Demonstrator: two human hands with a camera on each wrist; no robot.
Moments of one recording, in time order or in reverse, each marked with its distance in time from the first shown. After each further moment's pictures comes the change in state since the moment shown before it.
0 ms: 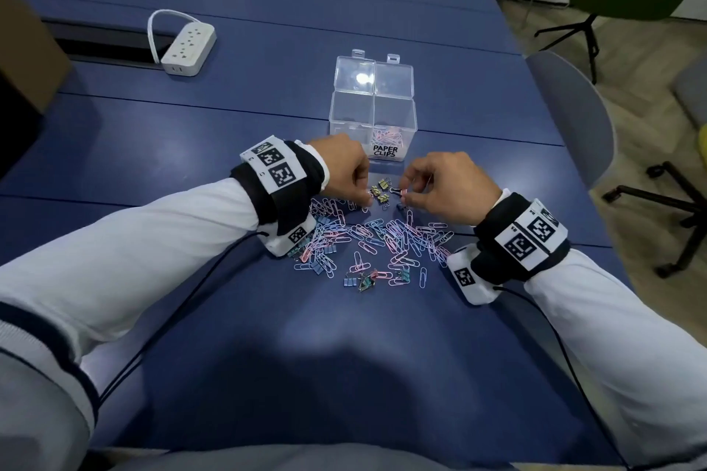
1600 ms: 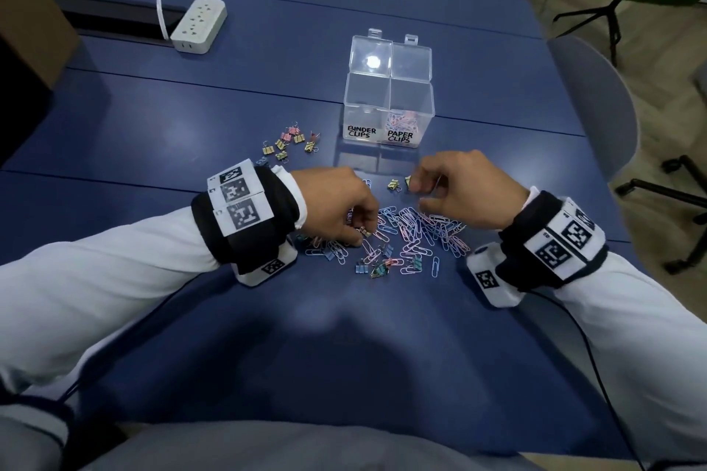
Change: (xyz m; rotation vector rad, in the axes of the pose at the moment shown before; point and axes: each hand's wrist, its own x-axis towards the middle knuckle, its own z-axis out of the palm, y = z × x) left_hand -0.061 0.003 0.020 0.041 -0.103 0.298; right_hand -0.016 -0.007 -0.003 0.013 -0.097 -0.124
